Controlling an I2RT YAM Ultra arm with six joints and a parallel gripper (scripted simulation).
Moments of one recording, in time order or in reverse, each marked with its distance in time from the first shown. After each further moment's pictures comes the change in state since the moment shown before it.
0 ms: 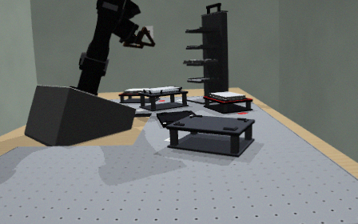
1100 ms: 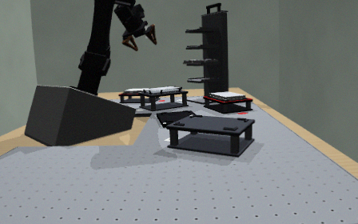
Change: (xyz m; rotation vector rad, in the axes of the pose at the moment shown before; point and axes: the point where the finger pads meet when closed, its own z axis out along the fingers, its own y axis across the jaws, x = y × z) arm -0.023 0.091 0.032 -0.284 0.292 -0.509
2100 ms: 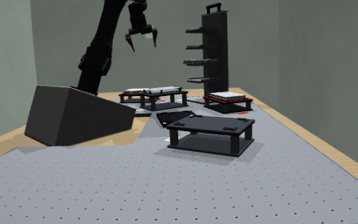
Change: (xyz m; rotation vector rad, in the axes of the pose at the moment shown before) arm -0.062 0.052 0.038 -0.280 0.266 -0.486
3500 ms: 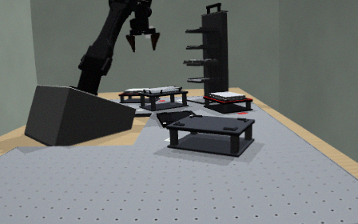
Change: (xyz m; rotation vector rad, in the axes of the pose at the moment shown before) arm -0.004 0.003 0.010 -0.180 0.177 -0.335
